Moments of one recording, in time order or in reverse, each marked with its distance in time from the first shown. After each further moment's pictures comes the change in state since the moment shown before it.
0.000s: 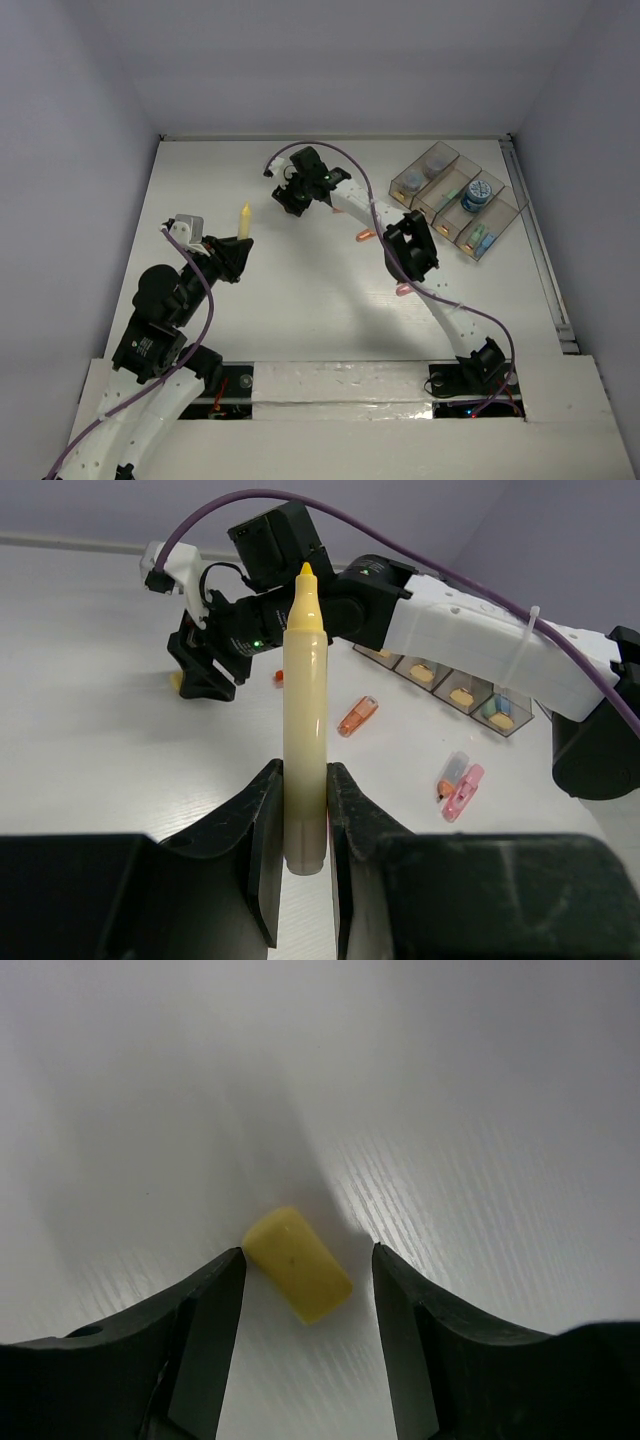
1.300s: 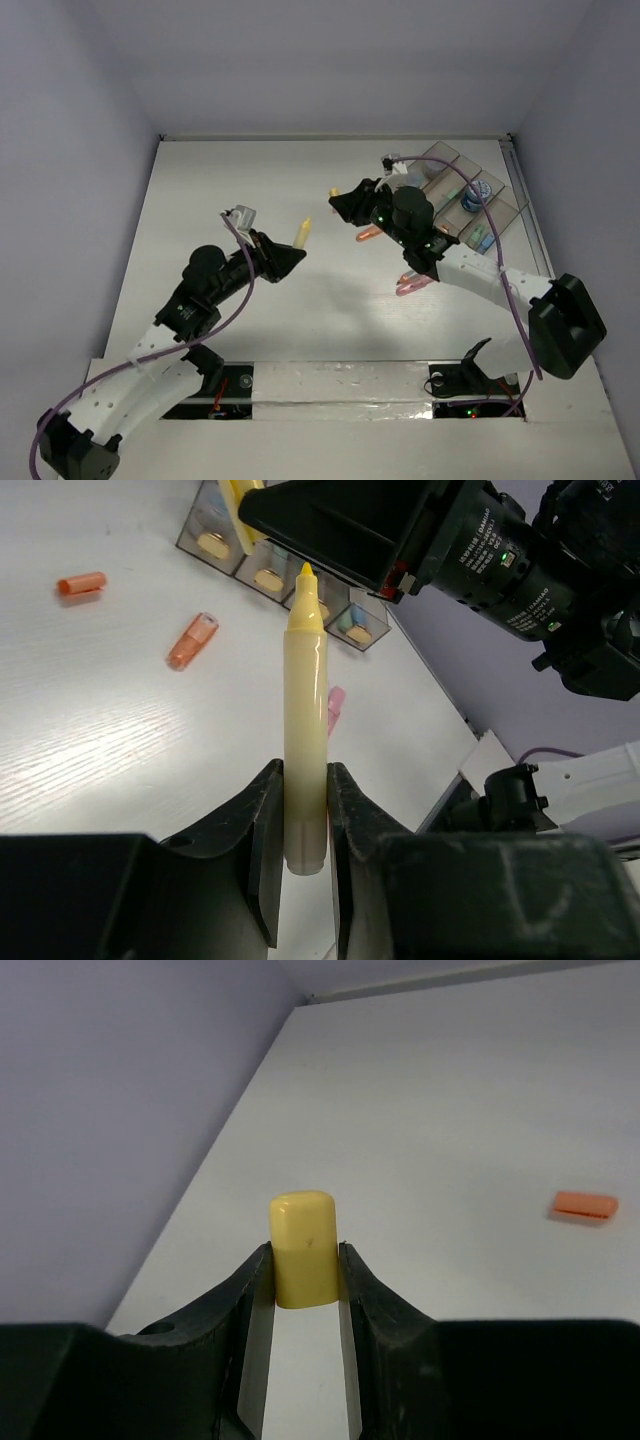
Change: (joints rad) left arm -0.126 0.251 -0.157 0.362 0.240 -0.235; right arm 0.002 -1.281 -1.553 0.974 0.245 1.007
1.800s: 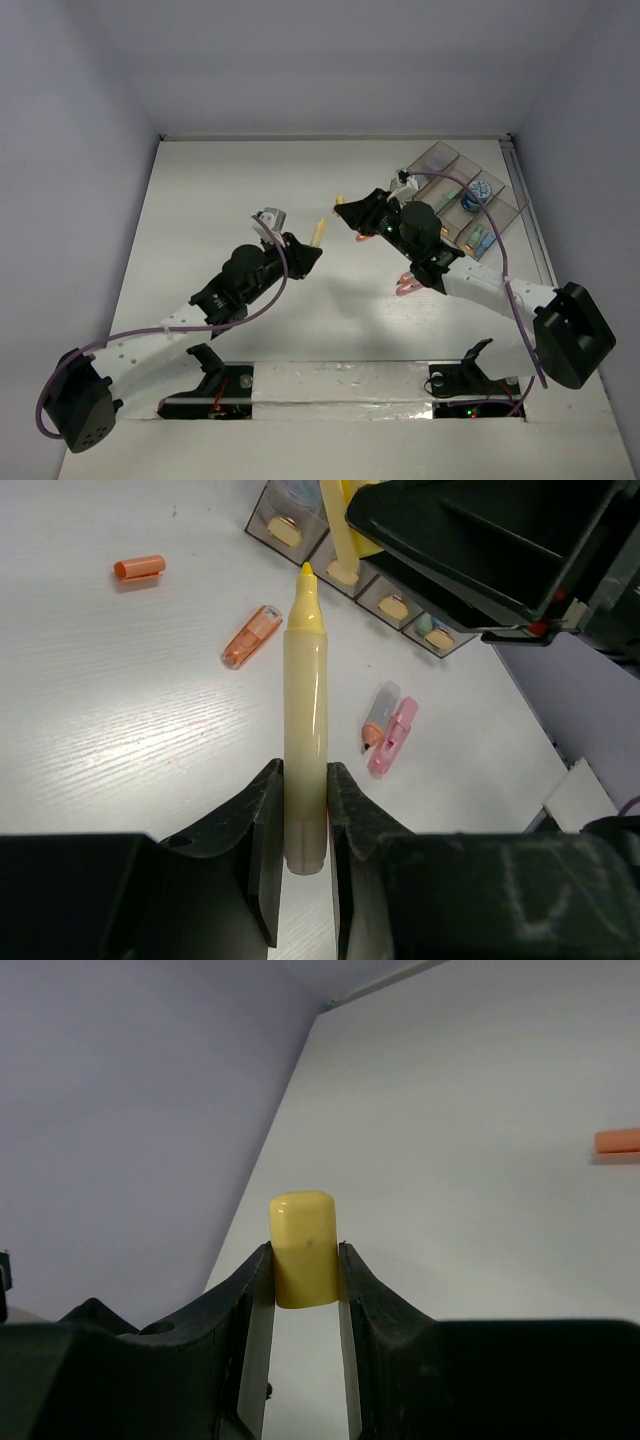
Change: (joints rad) left arm -0.216 0.250 -0.040 0.212 -0.329 0.040; right arm 0.000 -0.068 -0.147 0.098 0.029 0.230
